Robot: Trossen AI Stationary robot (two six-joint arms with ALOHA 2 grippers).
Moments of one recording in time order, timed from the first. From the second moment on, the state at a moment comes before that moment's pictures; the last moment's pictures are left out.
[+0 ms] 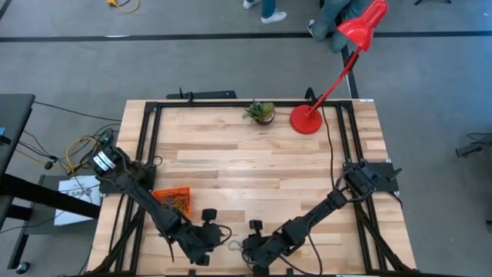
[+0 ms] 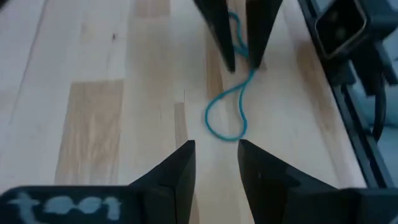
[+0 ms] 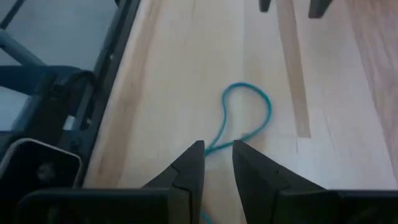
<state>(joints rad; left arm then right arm) -0.74 1.78 0.97 -0.07 -0.40 -0.53 0.64 2.21 1.45 -0.05 0.29 0.39</state>
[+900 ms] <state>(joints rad) -0.74 1.78 0.97 0.02 -0.43 -0.54 0.60 2.32 1.51 -0.03 0.29 0.40</state>
